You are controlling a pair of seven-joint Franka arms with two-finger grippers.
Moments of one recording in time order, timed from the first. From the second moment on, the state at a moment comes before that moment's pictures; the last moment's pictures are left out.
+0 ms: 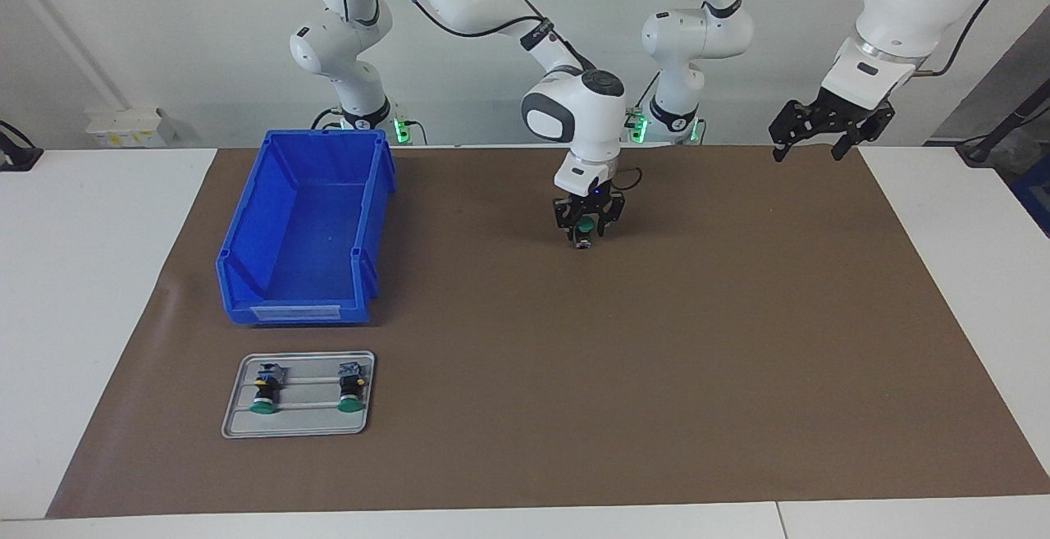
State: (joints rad) left arm -0.06 -0.06 0.00 -1.63 0.00 1.52 0.00; right arm 0.90 0.45 -0.02 -1.76 -0.16 2.32 0.86
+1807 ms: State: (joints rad) left arm -0.05 -0.06 0.00 -1.62 0.00 1.55 0.00; right arm 0.10 -0.03 -0.04 -1.90 -0.10 2.00 -0.08
